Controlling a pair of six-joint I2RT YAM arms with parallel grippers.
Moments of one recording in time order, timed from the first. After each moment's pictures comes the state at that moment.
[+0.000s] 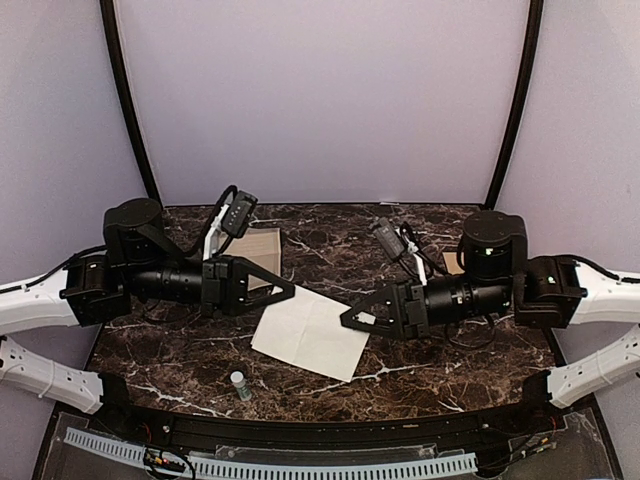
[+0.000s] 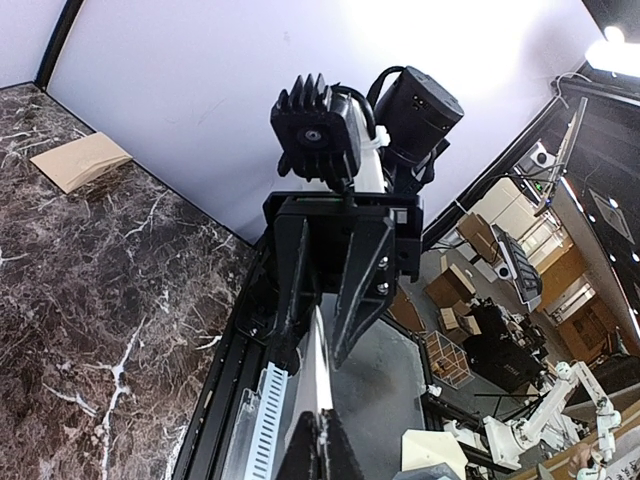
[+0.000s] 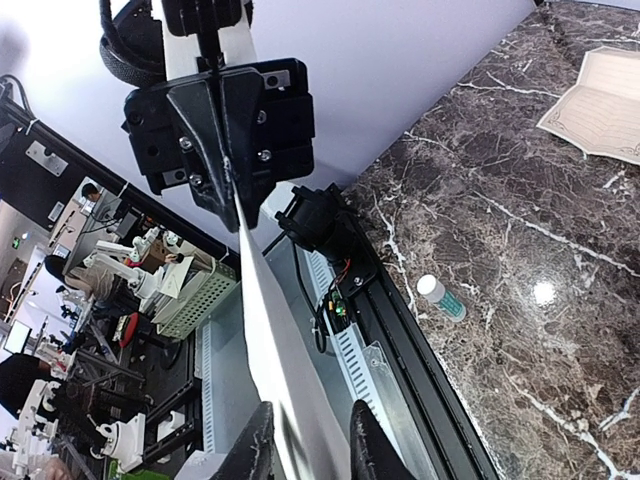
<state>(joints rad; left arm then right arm) -1.08 1.02 0.90 -0.01 0.48 -0.63 1.24 1.06 0.94 -0.15 -0.32 0.68</state>
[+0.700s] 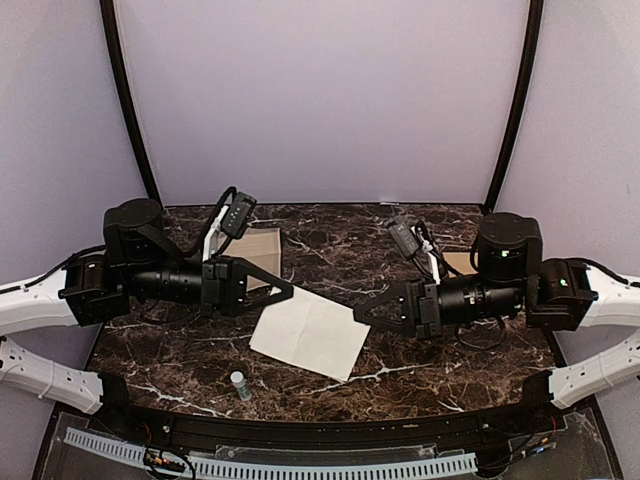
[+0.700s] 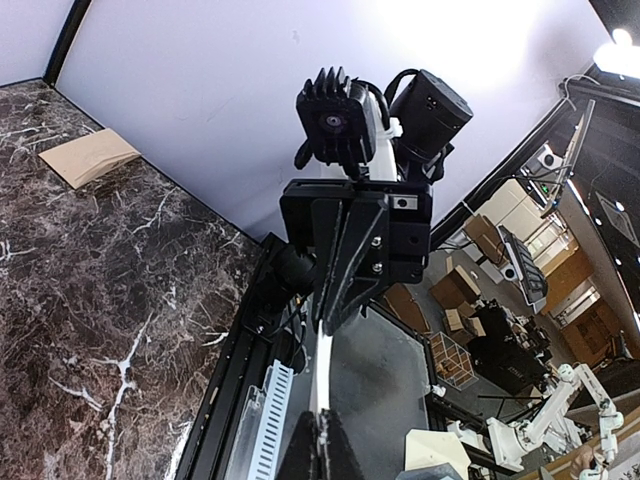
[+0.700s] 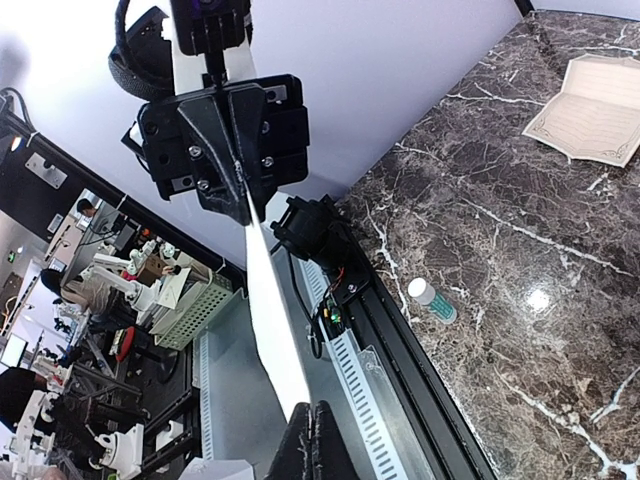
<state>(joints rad) -1.07 1.01 0.90 -0.03 0.47 -0.63 1.24 1.00 0.91 -0.17 -0.28 0.69</state>
